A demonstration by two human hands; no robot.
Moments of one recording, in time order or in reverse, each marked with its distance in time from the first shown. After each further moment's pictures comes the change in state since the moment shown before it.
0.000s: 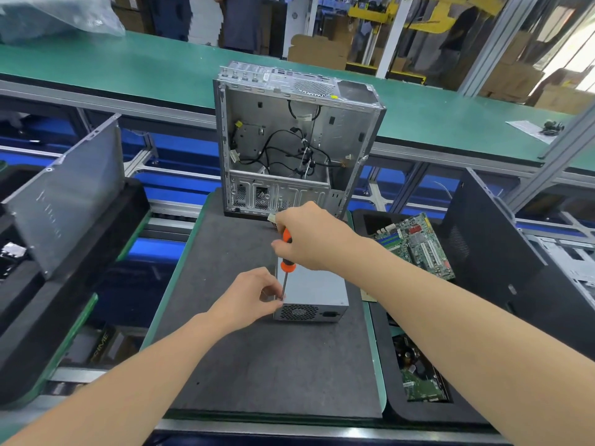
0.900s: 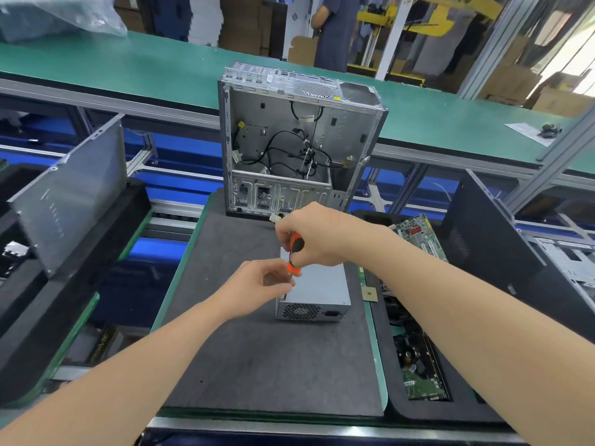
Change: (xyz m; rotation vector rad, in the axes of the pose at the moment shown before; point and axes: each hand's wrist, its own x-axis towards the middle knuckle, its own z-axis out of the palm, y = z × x) left_hand 0.003 0.019 -0.023 -0.390 -0.072 -0.014; right_hand -0.002 0.006 -0.020 -0.055 -0.212 -0.162
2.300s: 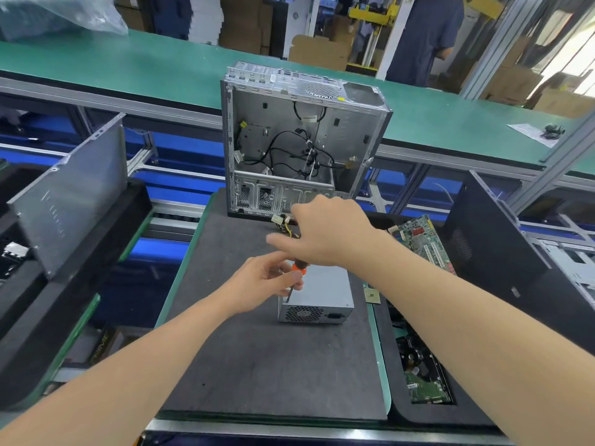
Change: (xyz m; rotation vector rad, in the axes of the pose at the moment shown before) left_hand 0.008 0.008 -0.003 -0.263 -0.040 0.010; right_hand 0.006 -0.005 0.007 -0.250 0.249 0.234
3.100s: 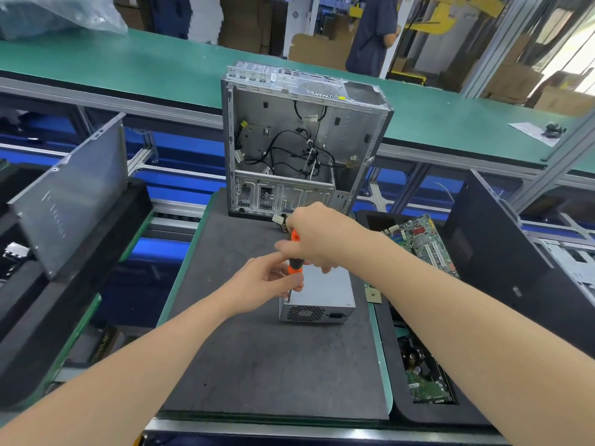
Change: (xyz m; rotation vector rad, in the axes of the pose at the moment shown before) left_hand -0.003 0.004 0.000 0.005 -0.023 -0.008; right_hand 0.005 -0.006 -0.001 0.291 -0.223 0.021
